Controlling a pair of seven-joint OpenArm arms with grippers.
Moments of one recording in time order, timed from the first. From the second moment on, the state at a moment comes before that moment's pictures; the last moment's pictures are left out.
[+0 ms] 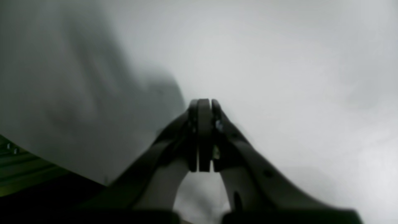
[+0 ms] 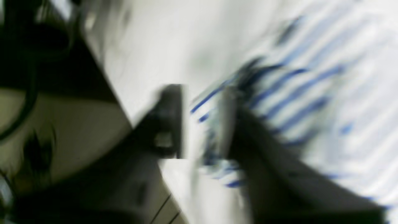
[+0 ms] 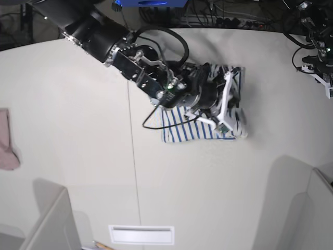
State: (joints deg) left arm 17.7 -17.6 -46.3 93.4 -6.7 -24.2 49.6; right arm 15.8 0.4 -51.2 97.2 35.5 -9.2 -56.0
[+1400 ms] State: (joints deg) left arm 21.1 -11.0 -47.0 107.6 -26.6 -39.2 65.7; right arm 5.7 11.7 -39.3 106.4 36.3 -9.4 -56.4
